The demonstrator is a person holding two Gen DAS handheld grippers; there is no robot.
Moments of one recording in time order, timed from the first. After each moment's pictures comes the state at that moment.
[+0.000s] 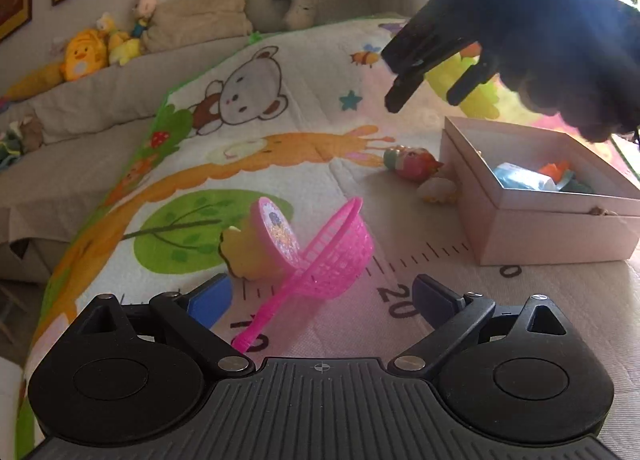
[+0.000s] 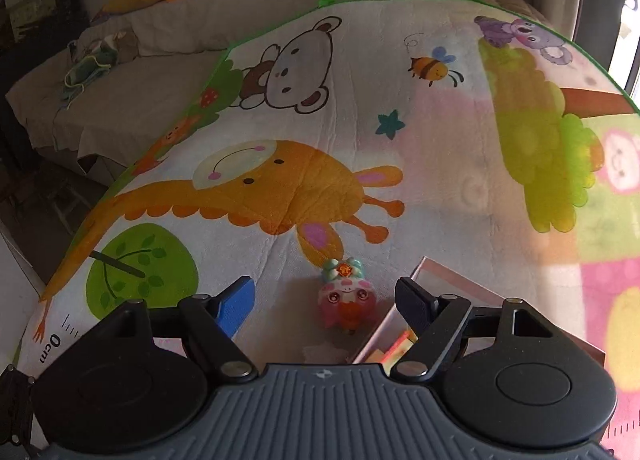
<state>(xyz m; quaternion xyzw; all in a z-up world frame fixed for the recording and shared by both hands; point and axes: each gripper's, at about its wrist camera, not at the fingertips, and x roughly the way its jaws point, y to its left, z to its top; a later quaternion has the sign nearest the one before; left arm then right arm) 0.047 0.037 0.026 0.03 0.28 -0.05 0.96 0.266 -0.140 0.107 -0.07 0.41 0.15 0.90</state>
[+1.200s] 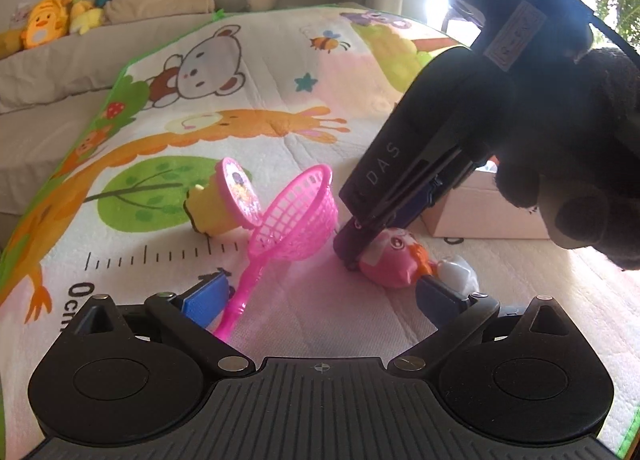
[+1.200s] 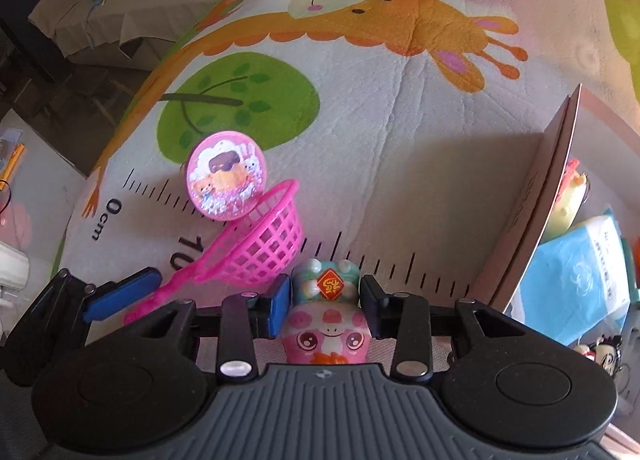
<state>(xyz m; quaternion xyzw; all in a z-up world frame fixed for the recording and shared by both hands) 0.023 0.053 0.020 -0.01 0.31 -0.14 0.94 0.188 -0.079 0.046 -0.06 0.57 0.21 0.79</state>
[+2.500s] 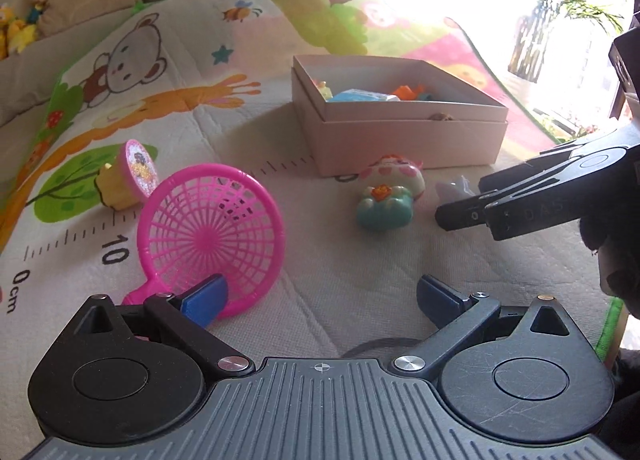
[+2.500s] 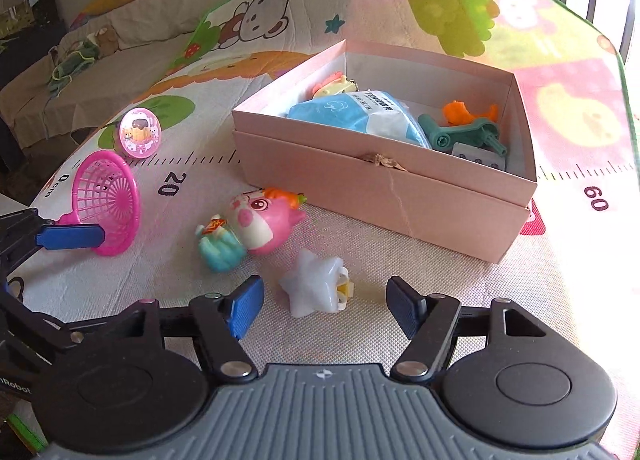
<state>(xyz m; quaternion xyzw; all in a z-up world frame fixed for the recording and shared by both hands) -0.014 -0.010 0.015 0.06 0.34 -0.20 0.92 0.041 -0.226 0.020 -0.02 0.40 0.10 0.91</state>
